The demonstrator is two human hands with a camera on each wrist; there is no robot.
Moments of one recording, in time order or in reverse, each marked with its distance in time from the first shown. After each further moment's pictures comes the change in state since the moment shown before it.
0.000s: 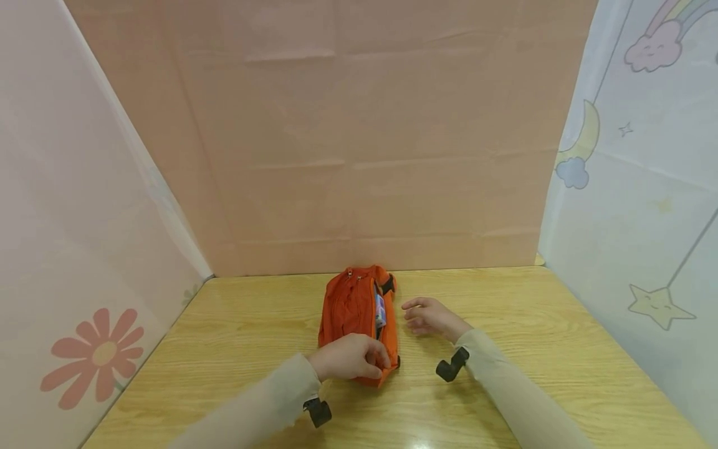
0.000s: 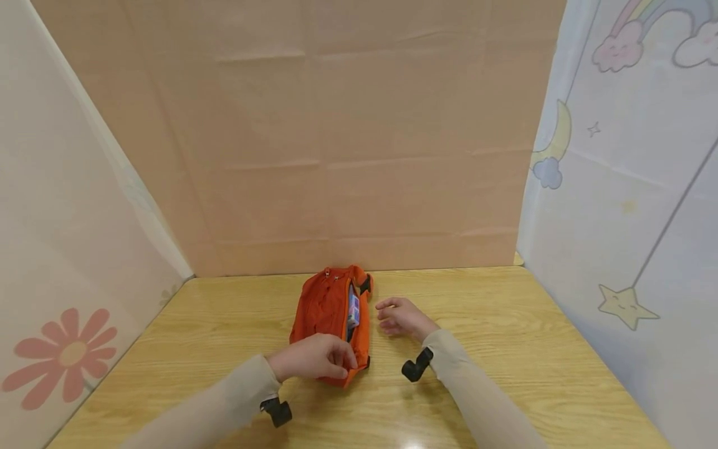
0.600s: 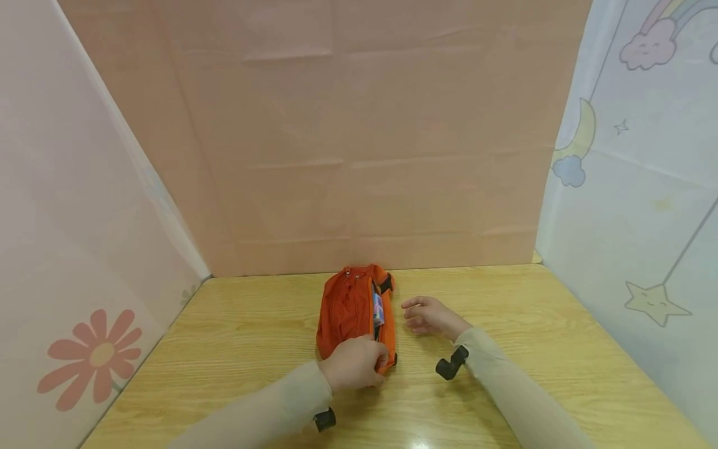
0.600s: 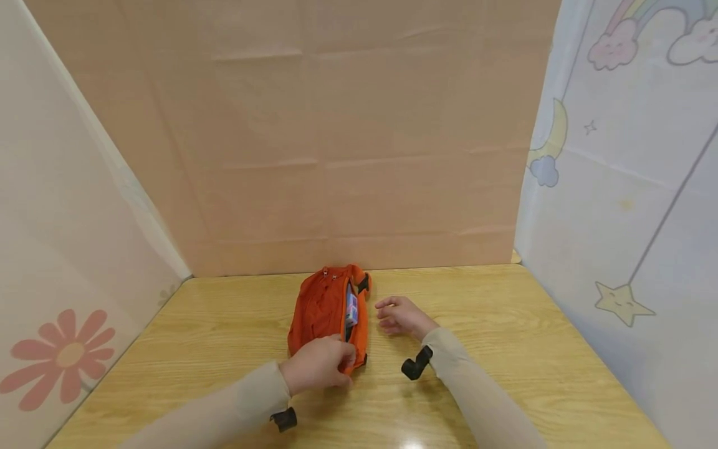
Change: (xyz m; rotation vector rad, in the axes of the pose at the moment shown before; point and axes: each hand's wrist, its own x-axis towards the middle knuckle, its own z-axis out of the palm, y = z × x) left_hand 0.007 0.009 0.022 0.448 0.158 0.022; right_hand -0.002 0.000 -0.004 0.009 0.005 0.021
